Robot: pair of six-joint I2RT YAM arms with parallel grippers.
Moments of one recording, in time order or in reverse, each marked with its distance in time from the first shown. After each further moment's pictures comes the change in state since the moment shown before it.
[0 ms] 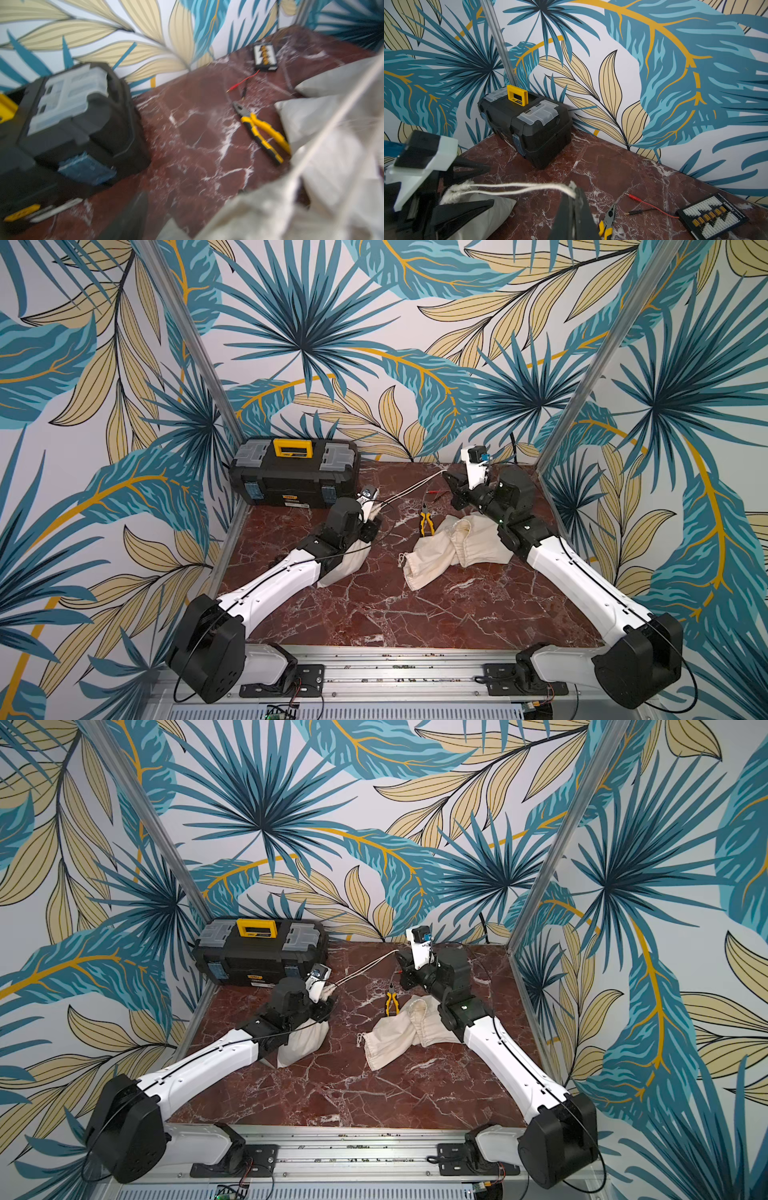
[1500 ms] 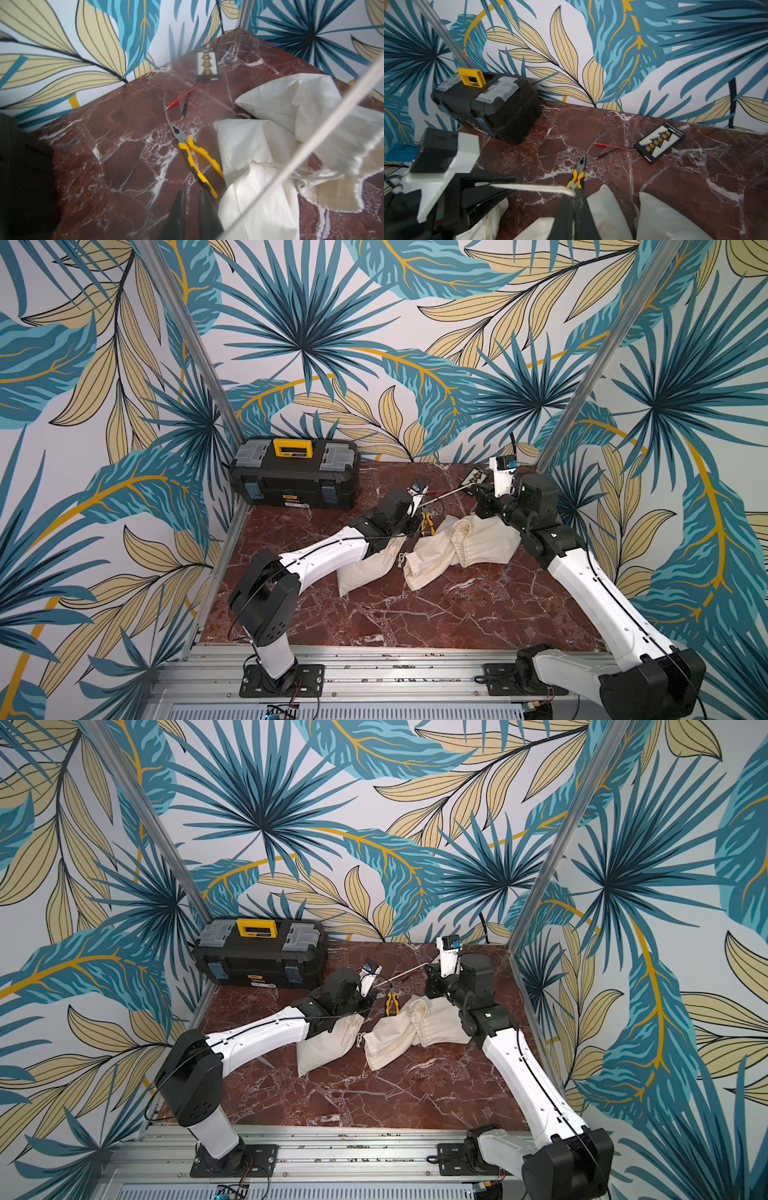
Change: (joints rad) left arm -0.155 0.370 0.296 -0.076 -0.011 -0.127; right arm -0.177 -0.128 -0.038 -0.284 0.056 0.079
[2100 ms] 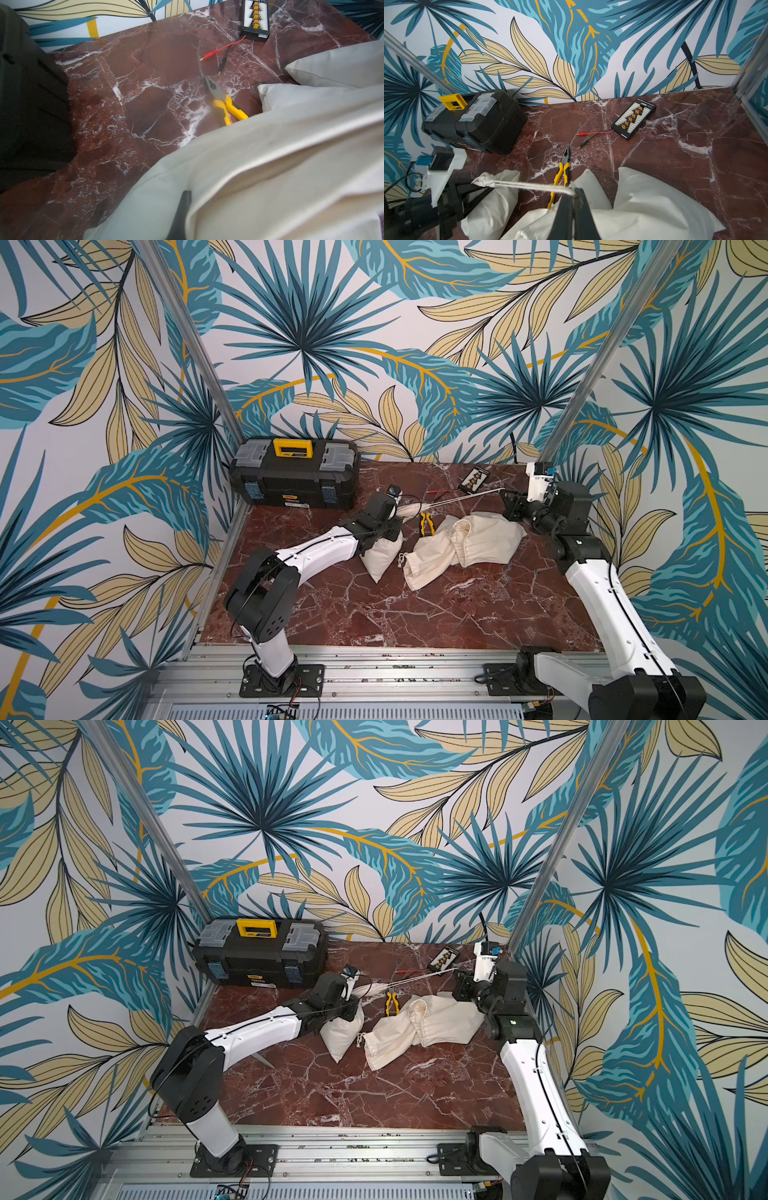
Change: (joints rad) left arm 0.121 -0.007 -0.095 -0.059 0.021 -0.115; right arm -0.246 -0.071 -0.069 -0.037 -0.172 0.104
